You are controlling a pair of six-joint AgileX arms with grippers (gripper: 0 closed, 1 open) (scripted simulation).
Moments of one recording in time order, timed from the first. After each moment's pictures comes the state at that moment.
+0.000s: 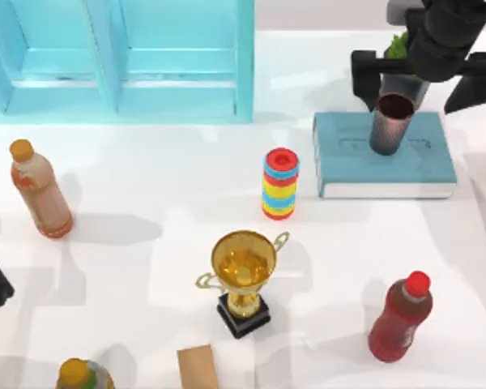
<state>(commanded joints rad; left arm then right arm) 0.00 0.00 0.00 0.00 0.00 0.00 0.26 2.29 2.03 -1.12 0.05 0.29</state>
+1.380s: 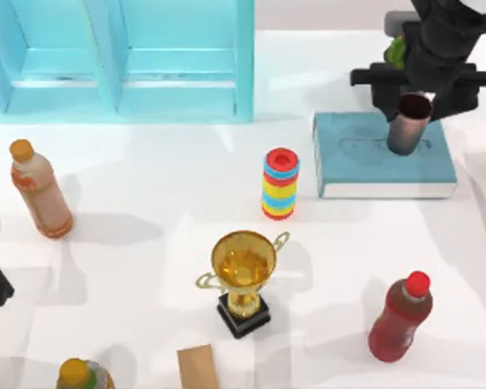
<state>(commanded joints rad) 0.00 0.00 0.00 0.00 0.00 0.00 0.26 2.30 2.01 -1.09 0.05 0.29</state>
